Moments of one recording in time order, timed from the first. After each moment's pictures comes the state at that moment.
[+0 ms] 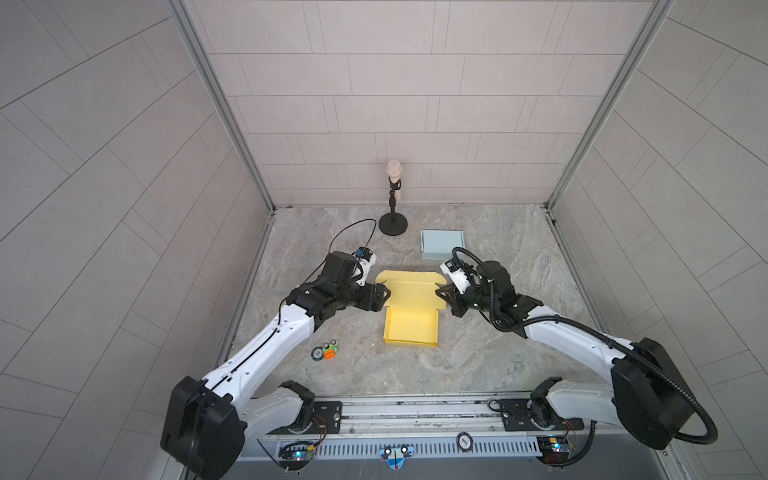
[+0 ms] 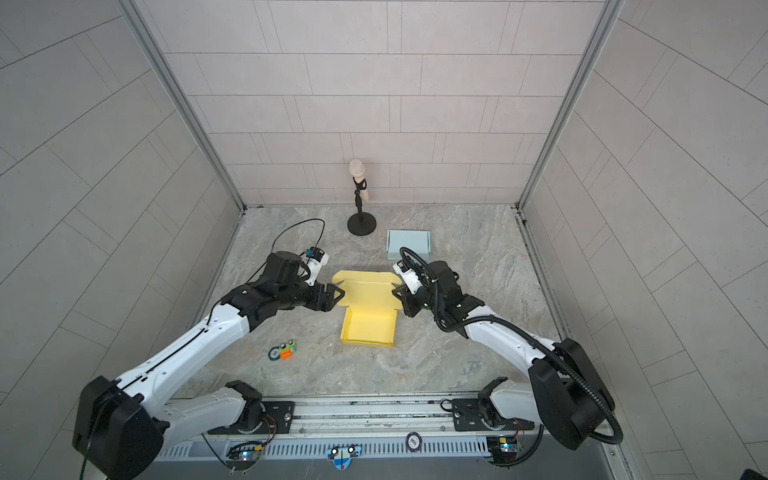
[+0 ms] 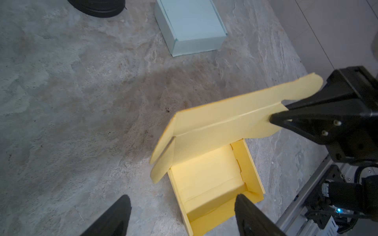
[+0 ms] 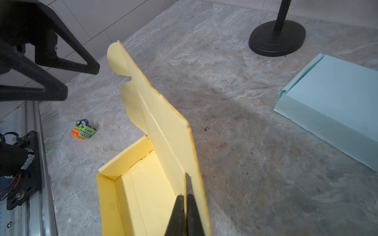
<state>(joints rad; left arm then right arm) -0.45 1.15 0.84 -0.46 0.29 -0.22 0.50 1.26 0.65 0.03 -0.39 0.03</state>
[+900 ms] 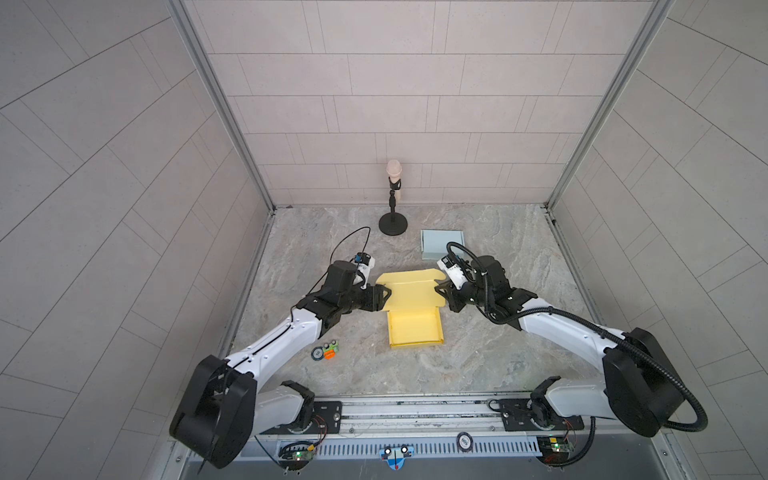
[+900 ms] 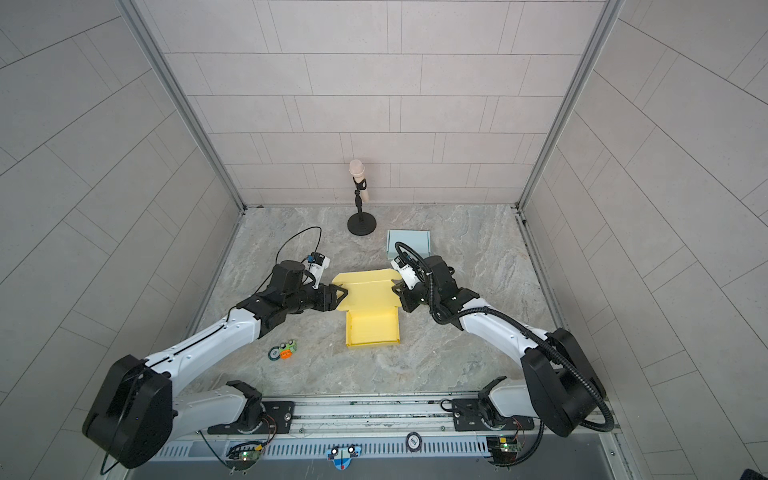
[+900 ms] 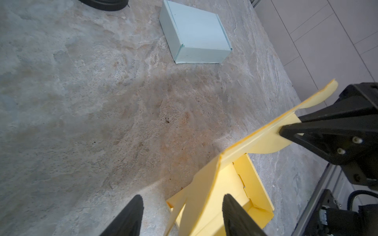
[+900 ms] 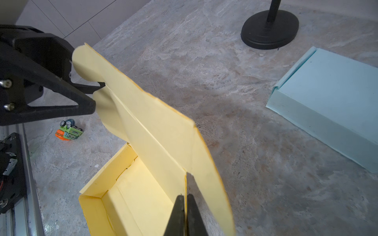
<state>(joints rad) -0.44 1.22 0.65 -0.13 0.33 -0.34 0.50 1.32 0.72 -0.02 -0.35 0.02</state>
